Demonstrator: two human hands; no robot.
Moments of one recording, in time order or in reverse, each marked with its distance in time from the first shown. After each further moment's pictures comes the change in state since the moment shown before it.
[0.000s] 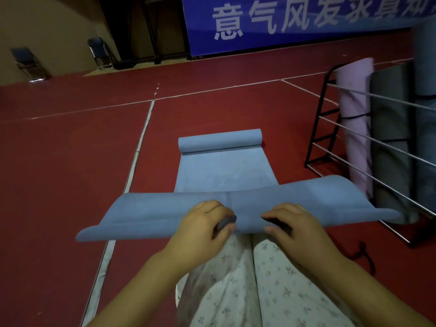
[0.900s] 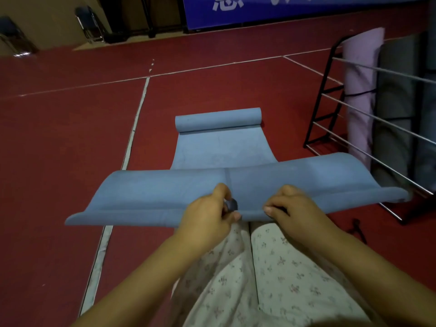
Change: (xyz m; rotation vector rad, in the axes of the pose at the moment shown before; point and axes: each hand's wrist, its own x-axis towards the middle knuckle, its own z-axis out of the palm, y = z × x) left_hand -0.008 0.021 0.021 -0.009 -0.033 -0.300; right_hand -0.004 -0.007 -0.001 -0.048 -0.246 0.171
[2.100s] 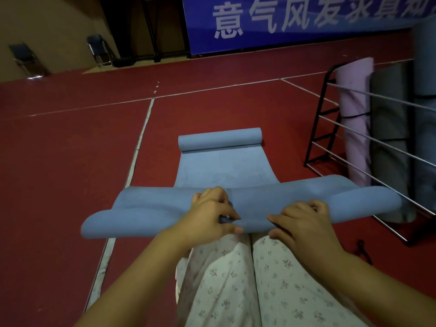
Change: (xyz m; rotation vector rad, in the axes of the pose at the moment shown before) left_hand 0.037 -0.021 -0.020 0.112 -0.172 0.245; right_hand -0.001 0.016 -0.002 -0.494 0.405 -0.337
